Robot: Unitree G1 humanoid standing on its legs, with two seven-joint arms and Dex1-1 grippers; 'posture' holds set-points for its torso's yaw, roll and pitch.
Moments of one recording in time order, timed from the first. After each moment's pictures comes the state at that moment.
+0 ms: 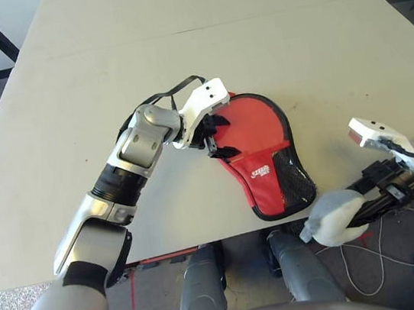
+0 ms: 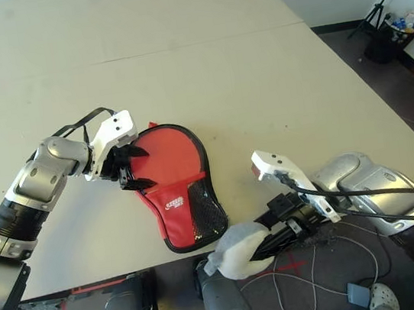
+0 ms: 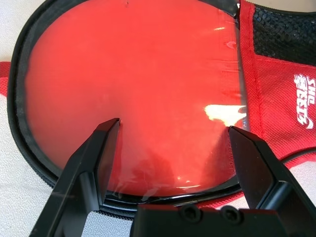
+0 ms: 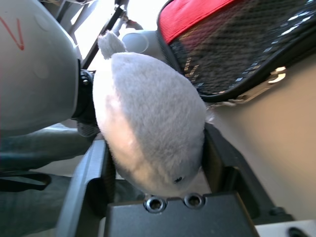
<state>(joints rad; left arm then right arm) -0.82 0.52 -0.41 0.20 -0.03 0.59 -1.18 -0.35 -1.14 0.26 -0.13 0.54 0.66 1.60</state>
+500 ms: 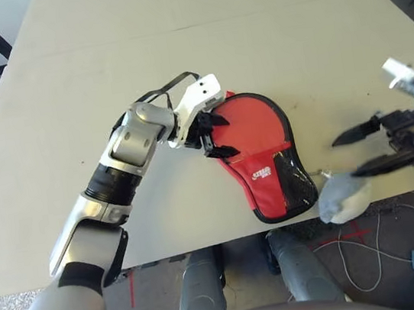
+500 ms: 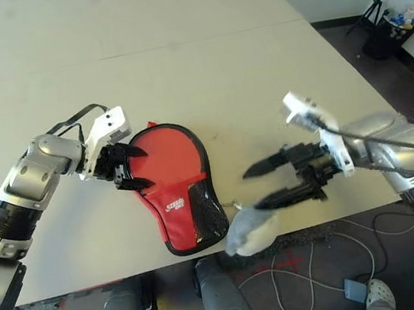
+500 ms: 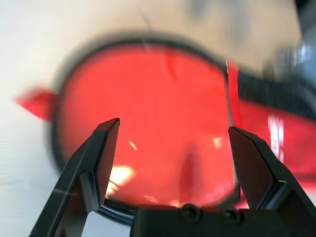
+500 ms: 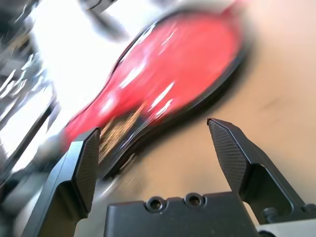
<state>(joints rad) -0.84 0.50 -0.14 0.11 -0.23 0.66 -1.14 -0.65 -0.89 0.03 0.35 0.57 0.58 1.35</state>
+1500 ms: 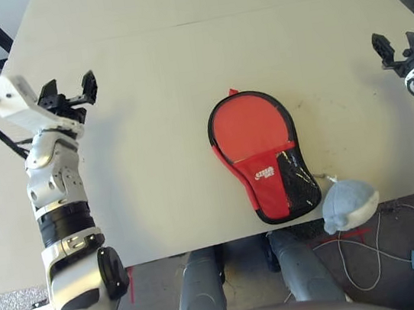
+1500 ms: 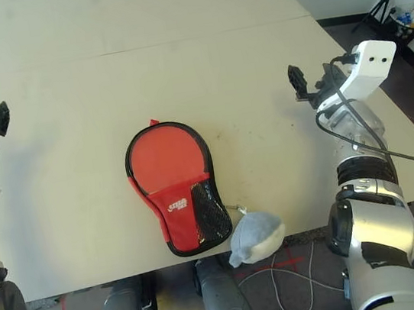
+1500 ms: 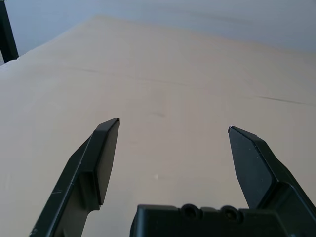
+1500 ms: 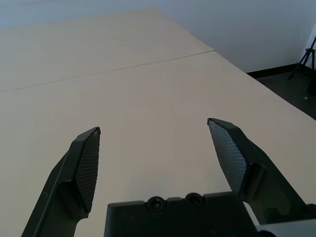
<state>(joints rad) -0.53 0.47 0.50 0.39 -0.31 0.07 -0.31 -0.86 -0.67 -0.36 1.05 0.34 -0.16 0.45</state>
